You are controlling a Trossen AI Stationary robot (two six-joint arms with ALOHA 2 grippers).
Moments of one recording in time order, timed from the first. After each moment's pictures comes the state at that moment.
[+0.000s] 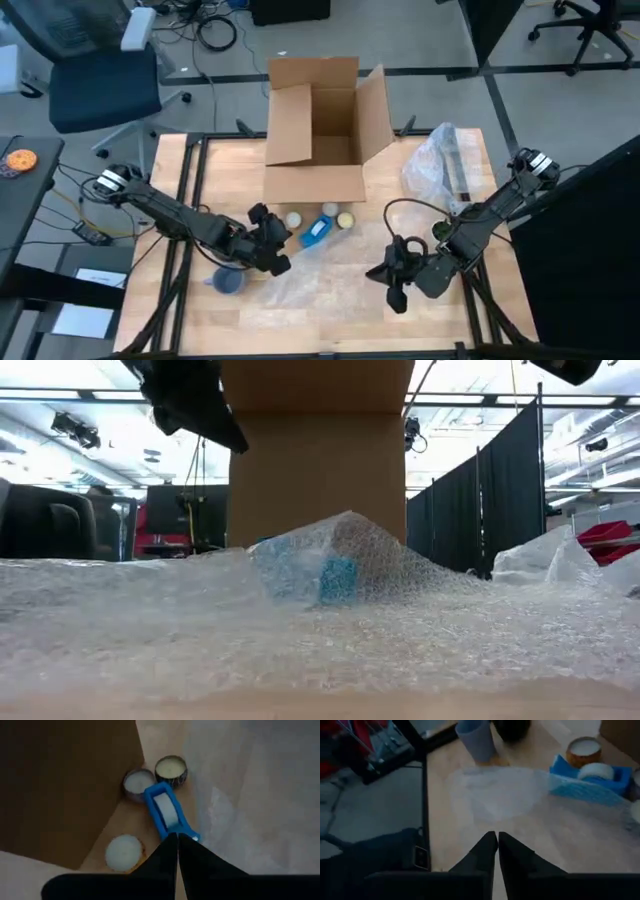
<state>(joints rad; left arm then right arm) -0.44 1.40 1.01 -0.50 -0.65 -0.60 0.73 1.34 0.98 -0.24 0.60 0.86</state>
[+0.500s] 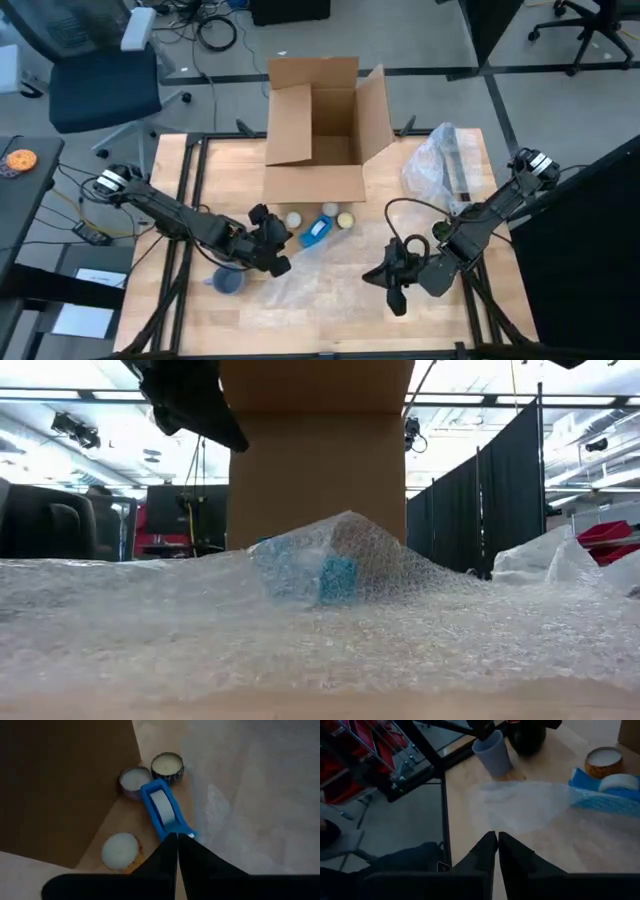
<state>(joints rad) -0.44 1.40 1.01 -0.51 -0.63 -0.60 0.73 1.34 0.98 -0.15 0.60 0.86</state>
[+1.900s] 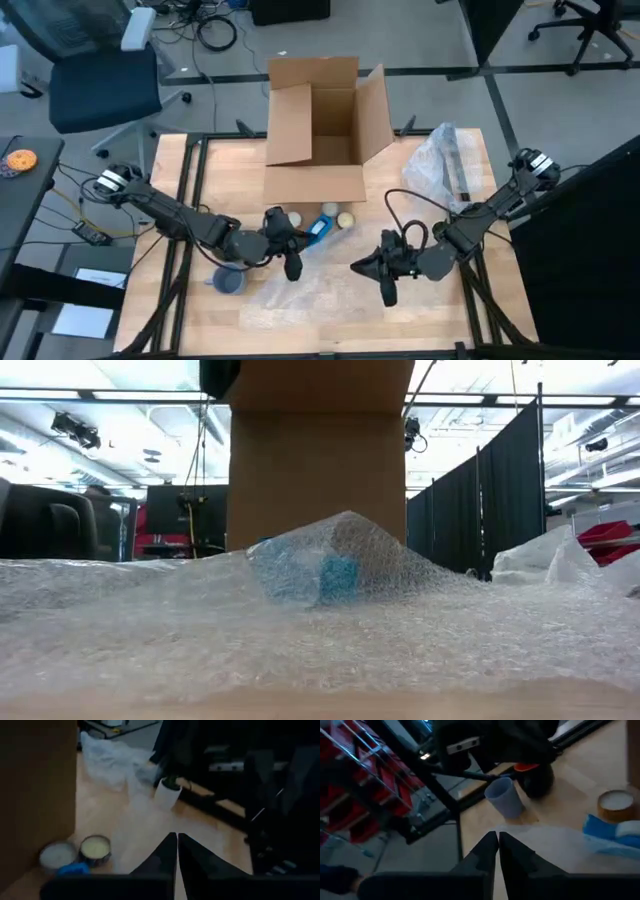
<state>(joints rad) -0.44 1.40 1.01 0.10 -0.63 -0.61 0.66 1.34 0.98 0.08 0.63 0.77</state>
